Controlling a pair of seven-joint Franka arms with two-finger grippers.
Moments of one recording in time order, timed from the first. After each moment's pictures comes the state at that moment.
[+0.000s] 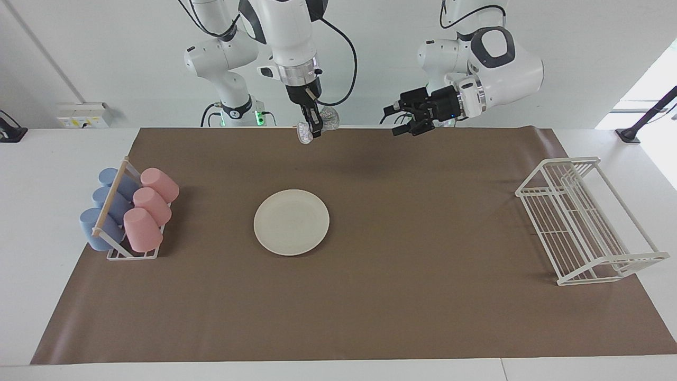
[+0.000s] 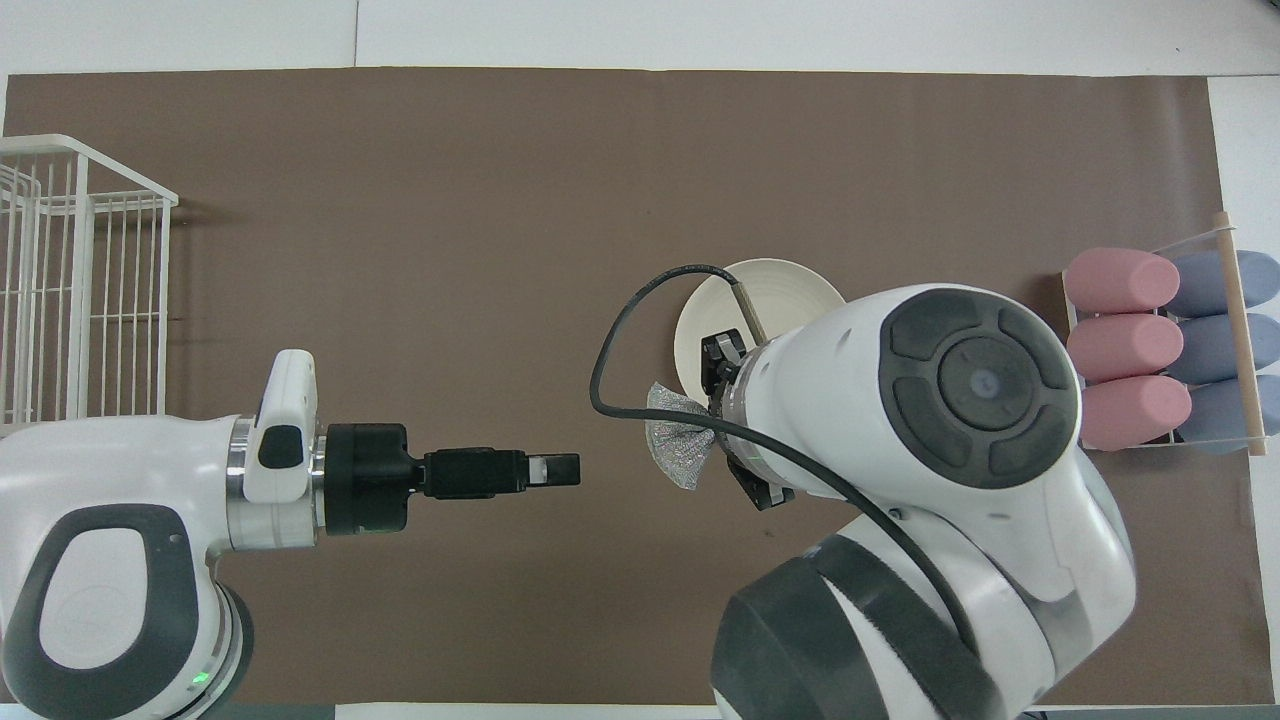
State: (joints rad) left arm -0.34 -0.35 -0.09 -2.36 -1.42 2.03 0.32; right arm 0.49 -0.03 0.07 -1.77 0.13 1.82 1.81
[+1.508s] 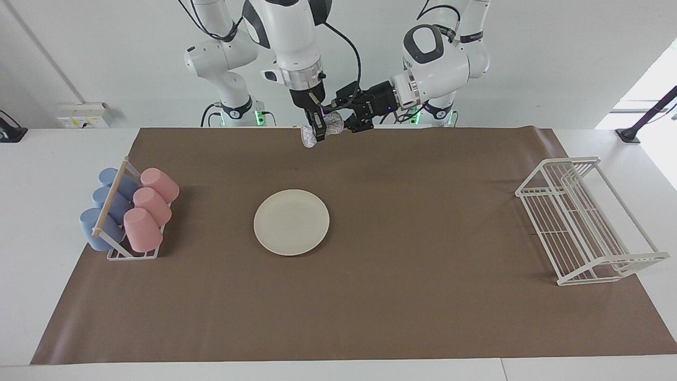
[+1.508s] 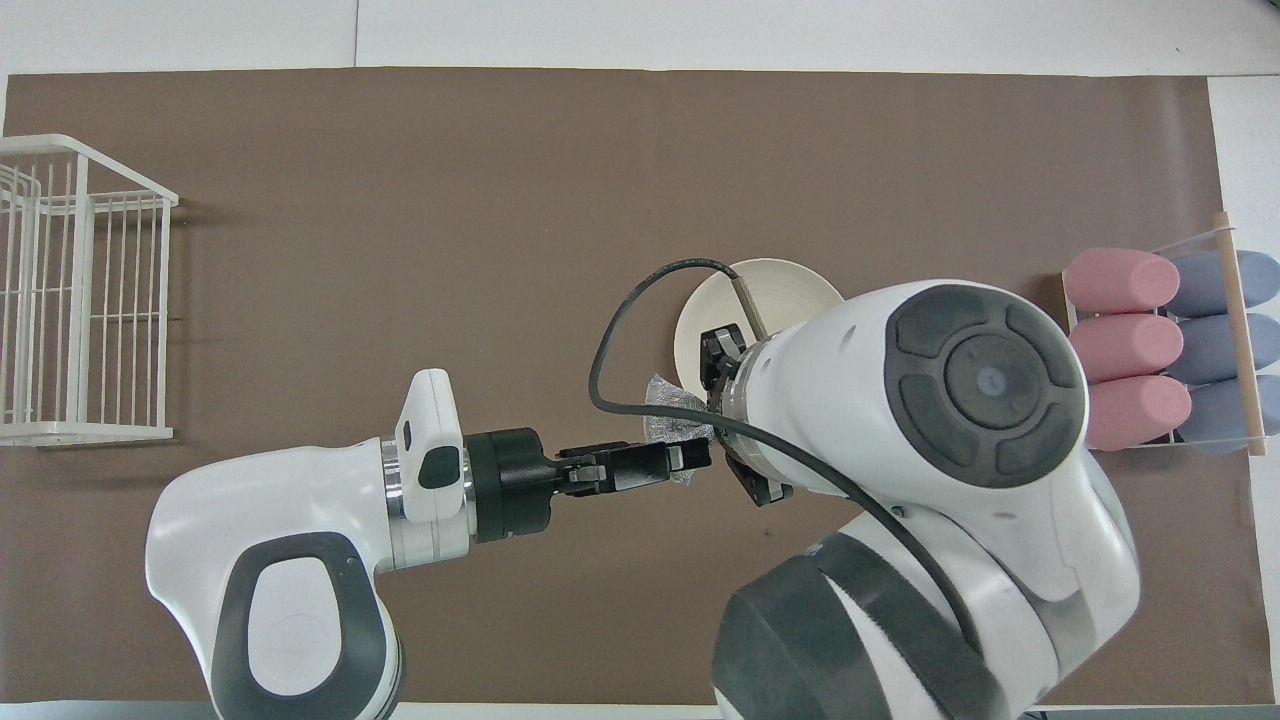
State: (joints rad) left arm -0.60 -0.24 -0.08 -2.27 -1.58 2.36 0.36; right arm 0.49 -0.03 0.07 -1.77 0.13 1.83 1.81
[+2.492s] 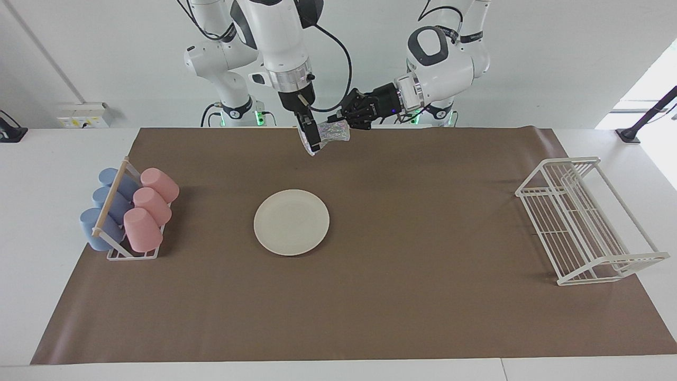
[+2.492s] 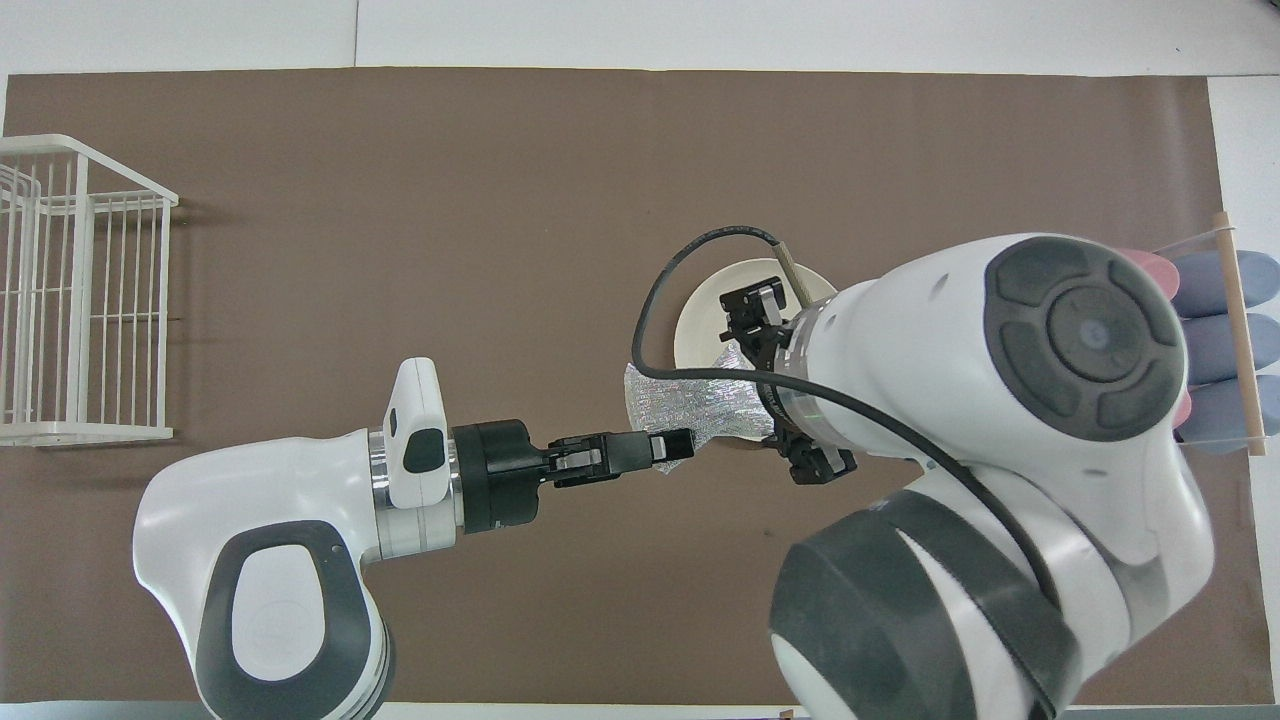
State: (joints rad) left arm -0.58 -0.24 -0.07 -2.28 -1.58 2.34 0.31; right arm 0.42 -0.03 0.06 -1.75 0.13 1.84 1.62
